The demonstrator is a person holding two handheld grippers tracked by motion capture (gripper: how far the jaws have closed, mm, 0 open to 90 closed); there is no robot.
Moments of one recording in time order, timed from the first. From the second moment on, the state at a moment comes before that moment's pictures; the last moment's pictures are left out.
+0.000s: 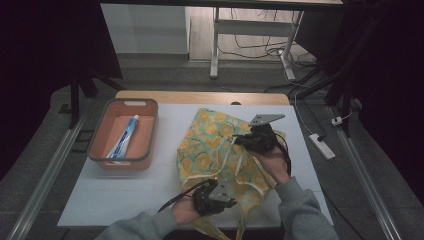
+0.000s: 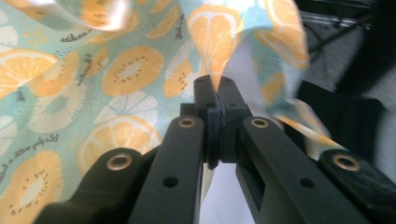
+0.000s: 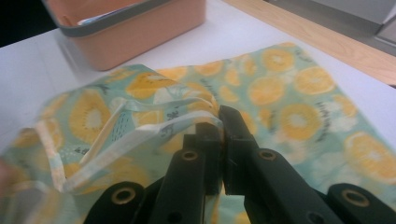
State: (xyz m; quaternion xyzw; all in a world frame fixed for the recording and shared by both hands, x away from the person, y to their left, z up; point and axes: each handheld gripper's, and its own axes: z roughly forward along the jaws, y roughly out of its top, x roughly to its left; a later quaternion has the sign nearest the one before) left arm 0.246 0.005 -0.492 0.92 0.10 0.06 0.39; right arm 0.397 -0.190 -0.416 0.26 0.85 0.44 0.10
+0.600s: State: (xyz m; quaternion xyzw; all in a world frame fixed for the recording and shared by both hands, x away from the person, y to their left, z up) left arm 0.207 0.076 -0.481 0.91 0.12 0.07 0.40; right arm 0.442 -0.212 -0.455 0.34 0.85 0.40 0.10
